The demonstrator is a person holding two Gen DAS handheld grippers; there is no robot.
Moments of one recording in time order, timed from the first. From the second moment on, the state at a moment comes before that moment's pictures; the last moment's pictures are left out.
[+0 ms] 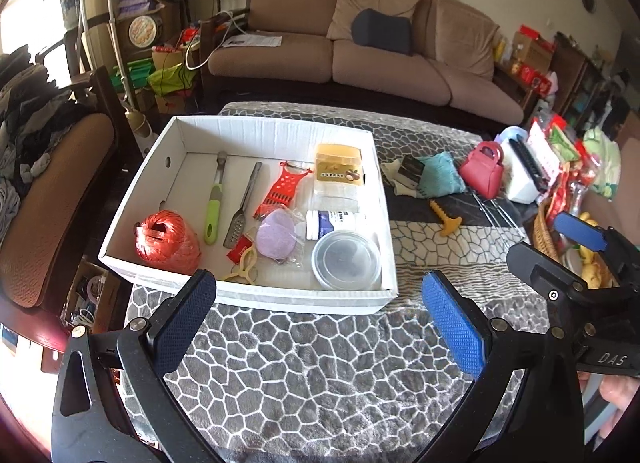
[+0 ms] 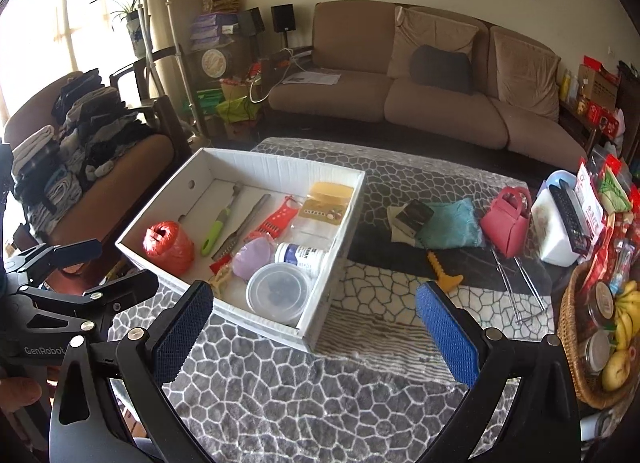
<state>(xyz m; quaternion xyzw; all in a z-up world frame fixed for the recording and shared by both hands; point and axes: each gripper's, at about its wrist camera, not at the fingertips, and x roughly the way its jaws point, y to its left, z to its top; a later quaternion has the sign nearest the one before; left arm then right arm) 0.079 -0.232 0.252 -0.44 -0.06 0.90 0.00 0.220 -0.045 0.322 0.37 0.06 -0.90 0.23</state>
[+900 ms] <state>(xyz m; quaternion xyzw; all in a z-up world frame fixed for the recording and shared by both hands) -0.043 -0.008 0.115 -0.47 -0.04 0.87 0.09 0.183 0.173 0.170 0.33 0.01 -0.94 0.09</state>
